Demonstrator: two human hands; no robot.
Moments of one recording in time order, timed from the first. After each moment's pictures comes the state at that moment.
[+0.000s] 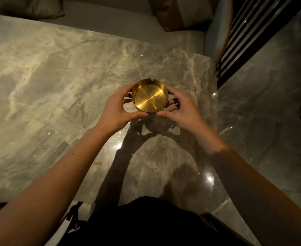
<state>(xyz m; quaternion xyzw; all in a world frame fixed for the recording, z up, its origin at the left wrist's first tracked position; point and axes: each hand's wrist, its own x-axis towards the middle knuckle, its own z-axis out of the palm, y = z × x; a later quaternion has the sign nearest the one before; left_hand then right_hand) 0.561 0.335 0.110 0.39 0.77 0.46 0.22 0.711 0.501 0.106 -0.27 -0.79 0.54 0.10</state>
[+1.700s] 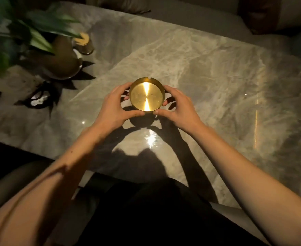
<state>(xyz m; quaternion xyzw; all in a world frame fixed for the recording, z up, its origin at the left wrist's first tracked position) 0.115 -0.099 0.094 0.34 0.81 0.42 0.23 0.253 0.076 0.095 -0.22 -0.86 0.46 0.07</state>
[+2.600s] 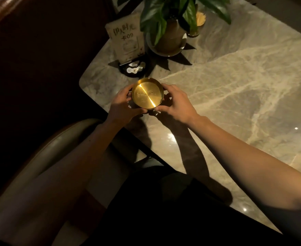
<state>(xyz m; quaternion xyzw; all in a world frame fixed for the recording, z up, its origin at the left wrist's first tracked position) 0.021 -0.341 0.018 0.07 0.85 0.47 0.20 0.061 -0.129 0.023 -0.03 -0.91 0.41 -0.11</state>
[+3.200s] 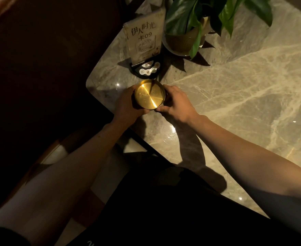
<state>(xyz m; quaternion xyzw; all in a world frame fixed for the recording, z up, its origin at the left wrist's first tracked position) -0.020 -0.368 -0.027 0.03 0.86 0.46 0.23 0.012 -0.167 -0.013 -0.05 -0.91 0.38 -0.17</state>
